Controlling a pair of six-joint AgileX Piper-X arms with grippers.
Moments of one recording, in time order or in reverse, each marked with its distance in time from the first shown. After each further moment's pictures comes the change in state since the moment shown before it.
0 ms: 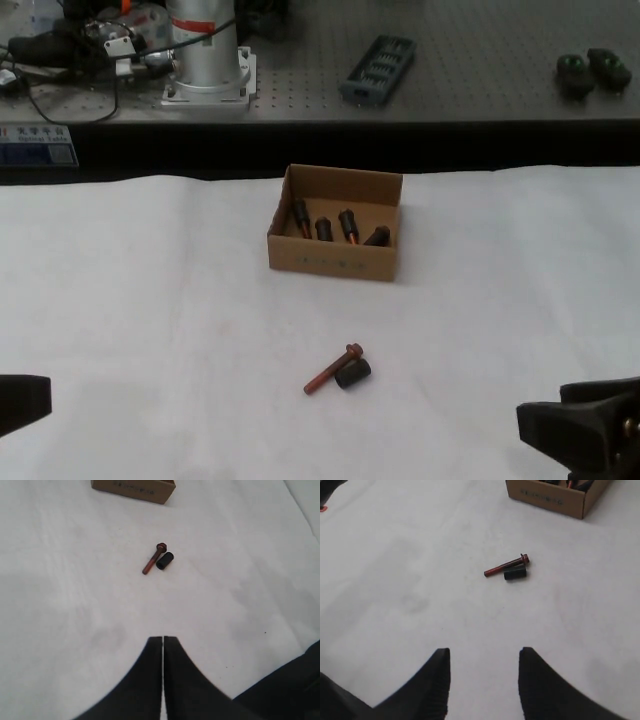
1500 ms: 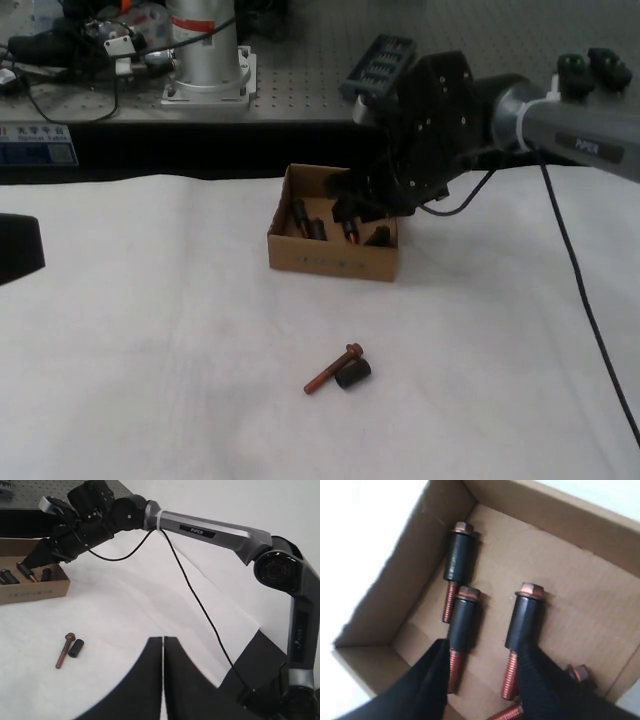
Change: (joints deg) left arm 0.0 0.0 -11.3 -7.8 16.4 0.0; right arm -27.0 92.3 -75.3 0.0 -24.8 -18.1
